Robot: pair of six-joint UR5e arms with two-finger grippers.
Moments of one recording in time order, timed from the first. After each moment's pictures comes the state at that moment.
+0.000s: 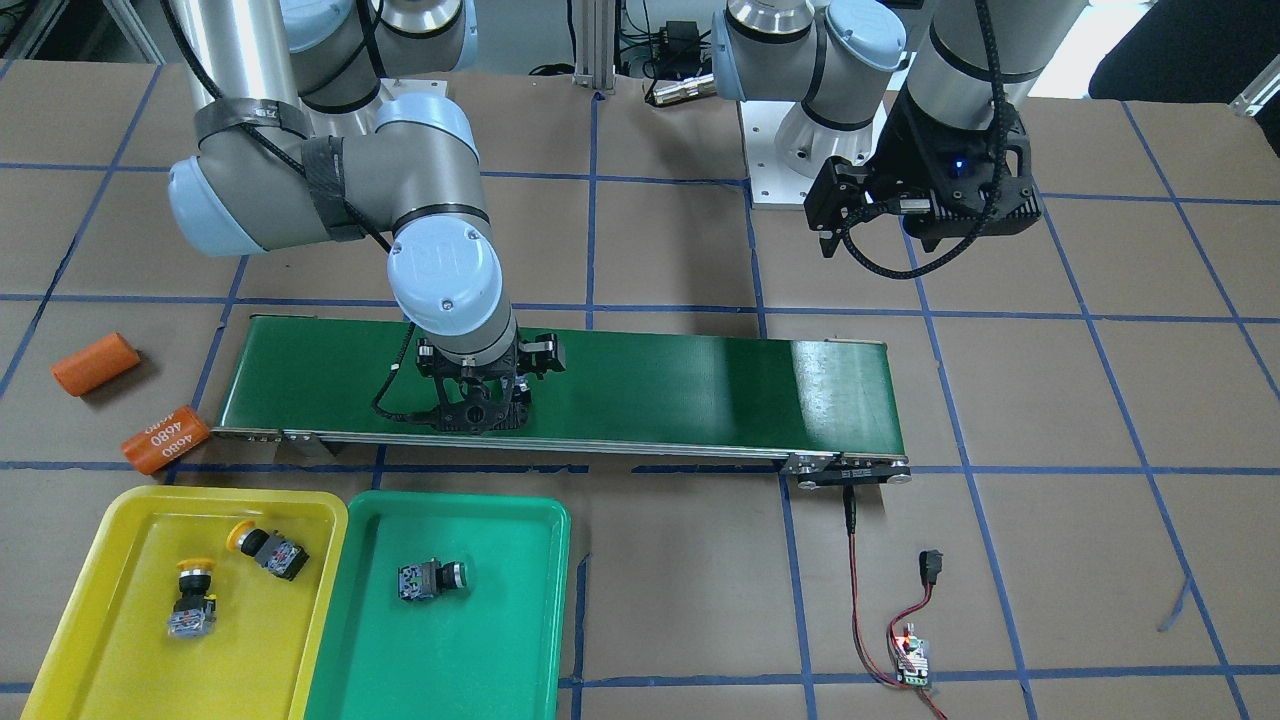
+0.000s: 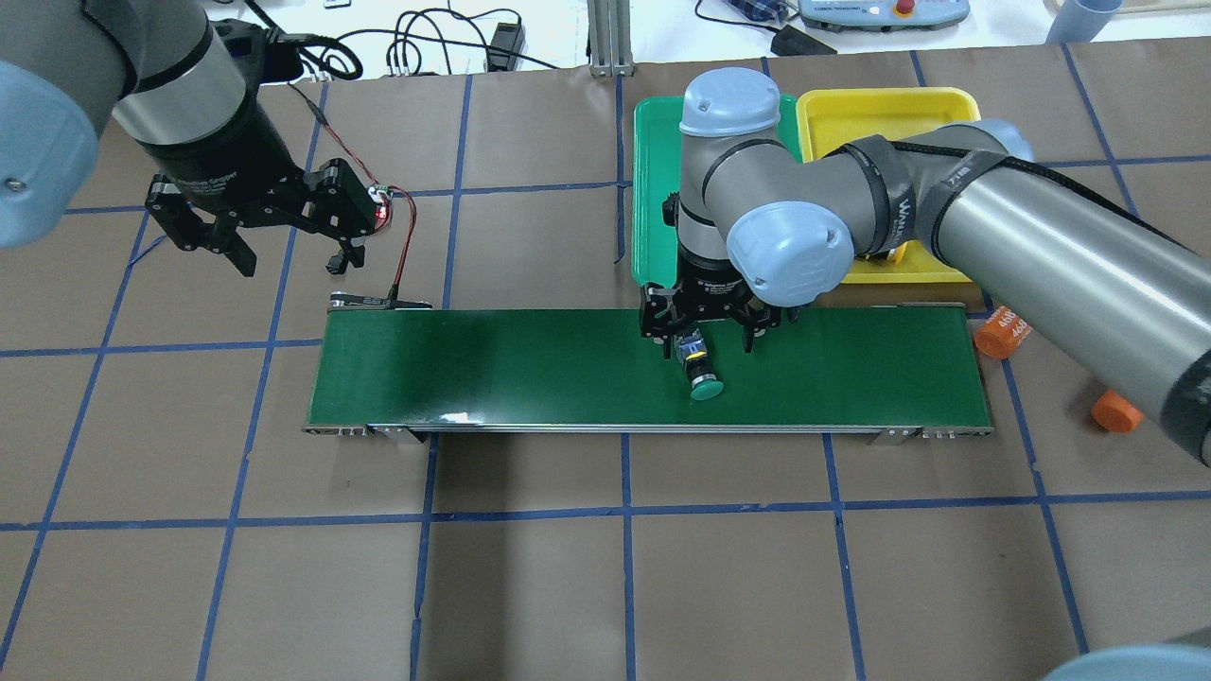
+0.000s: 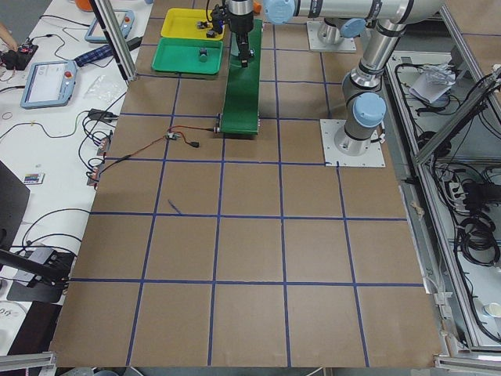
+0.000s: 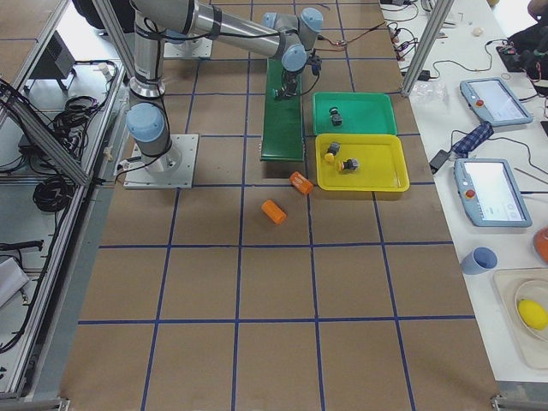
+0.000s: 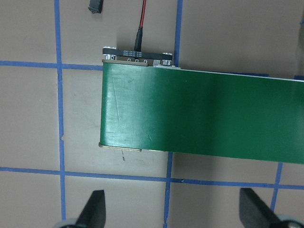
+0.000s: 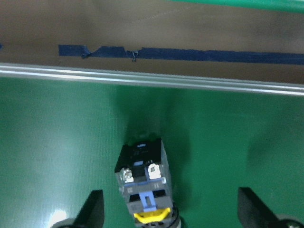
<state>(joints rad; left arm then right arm) -1.56 -1.55 -1.59 -1.63 1.60 -0.05 1.82 -1.21 1.70 -1.81 -1.51 0.19</state>
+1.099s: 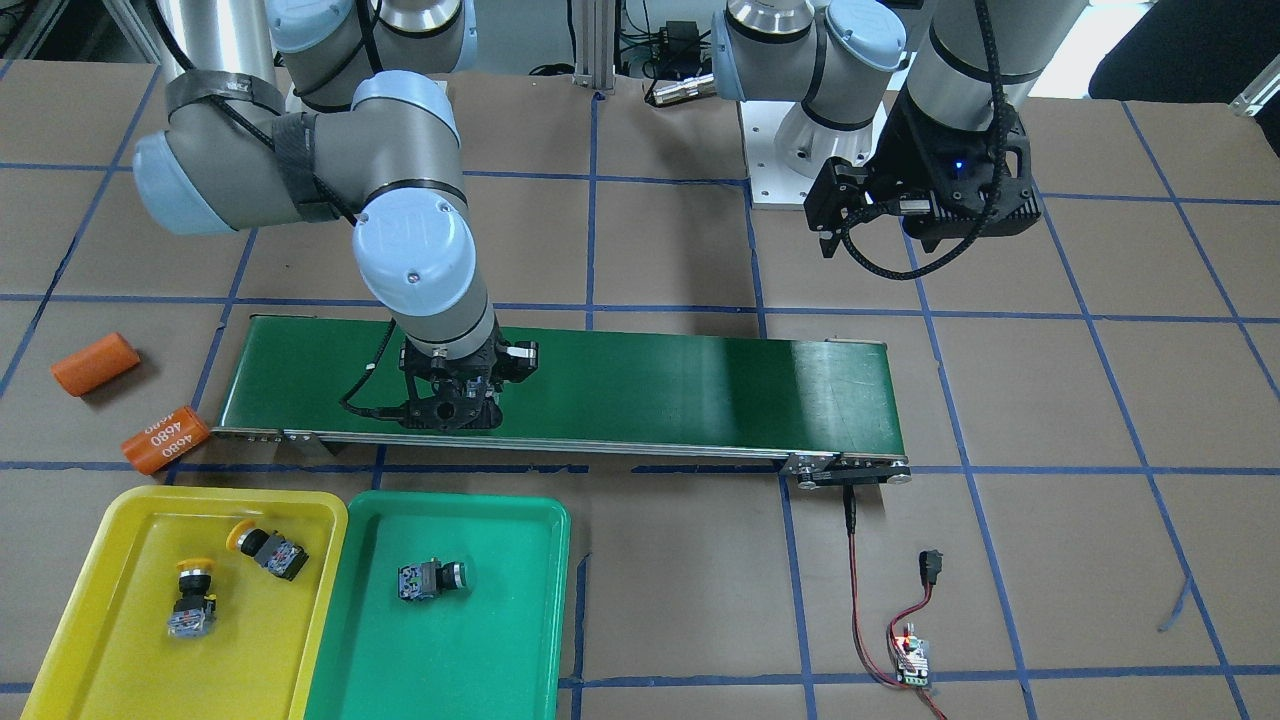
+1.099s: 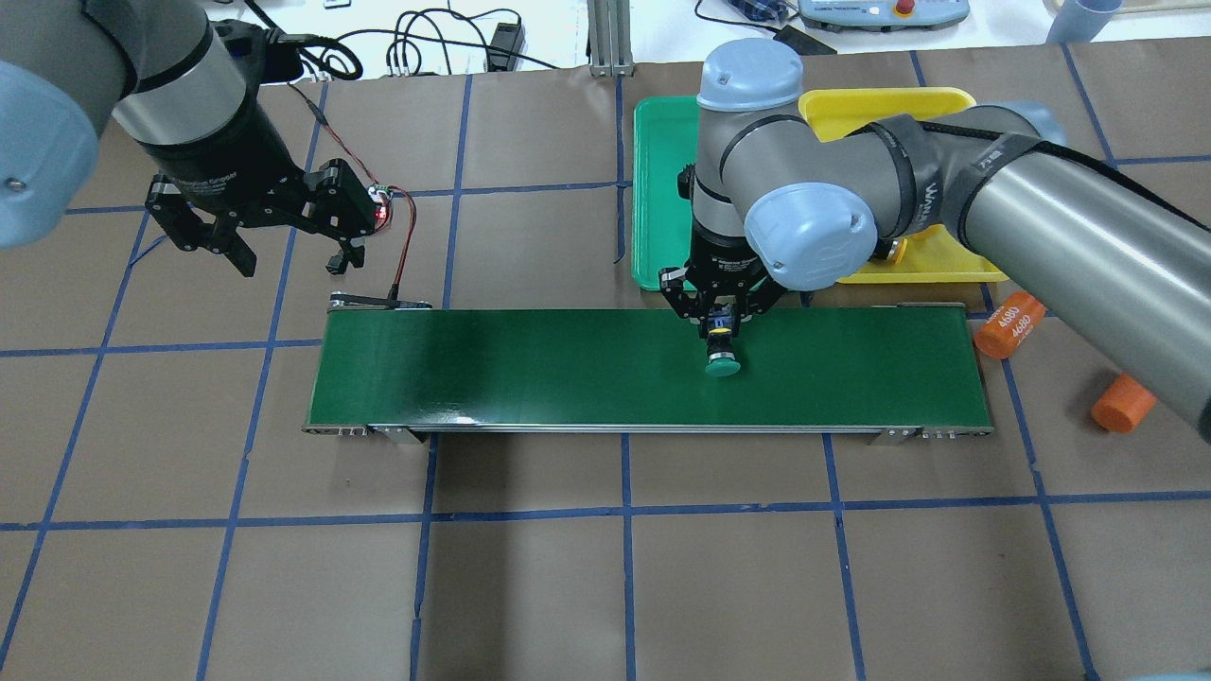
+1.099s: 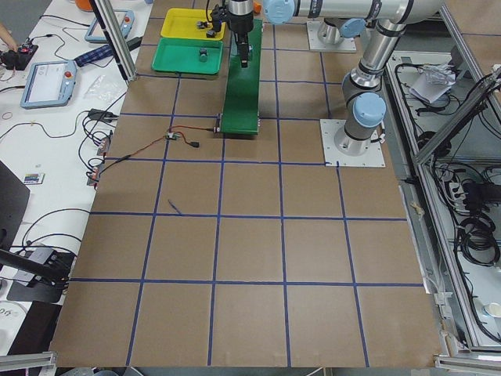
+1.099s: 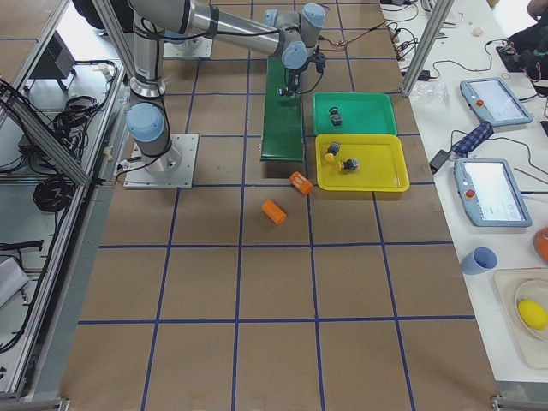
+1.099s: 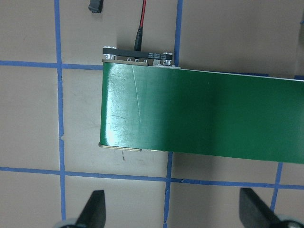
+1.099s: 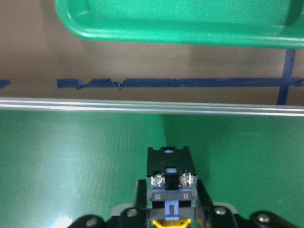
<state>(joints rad) -1.56 -1.55 -1.59 -1.63 1.60 -0.05 1.78 -1.25 1.68 -1.85 -1.53 0.21</state>
